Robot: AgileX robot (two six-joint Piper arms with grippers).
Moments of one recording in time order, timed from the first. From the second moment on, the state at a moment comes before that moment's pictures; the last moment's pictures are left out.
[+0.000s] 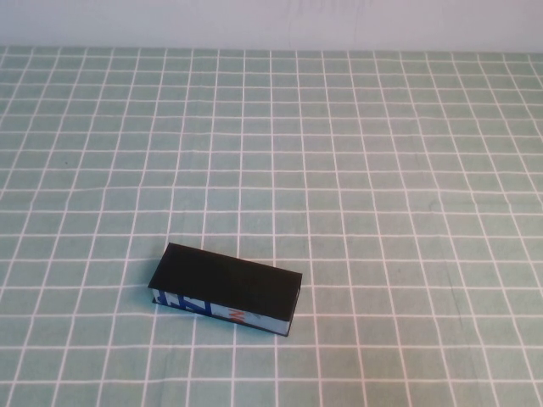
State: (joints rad) right arm 0.40 0.37 -0.35 0.23 0.31 -0.23; left arm -0.10 0.12 -0.35 -0.45 0.57 0.30
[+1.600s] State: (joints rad) right arm 0.40 0.37 -0.35 0.23 0.31 -0.23; left arm -0.10 -0.01 0.03 0.02 0.39 -0.06
